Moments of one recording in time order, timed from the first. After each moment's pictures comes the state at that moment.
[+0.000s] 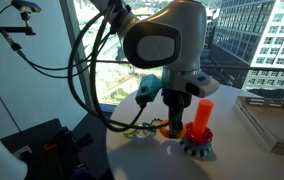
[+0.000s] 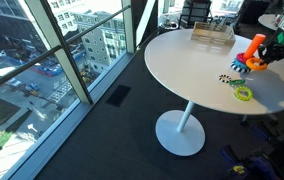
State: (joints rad) arm -0.21 0.20 -0.29 -2.28 0.02 2.46 0.32
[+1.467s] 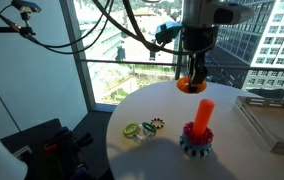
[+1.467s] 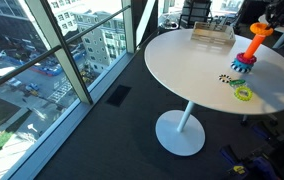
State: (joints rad) arm -0.21 0.10 -0.27 -2.03 0.09 2.19 0.31
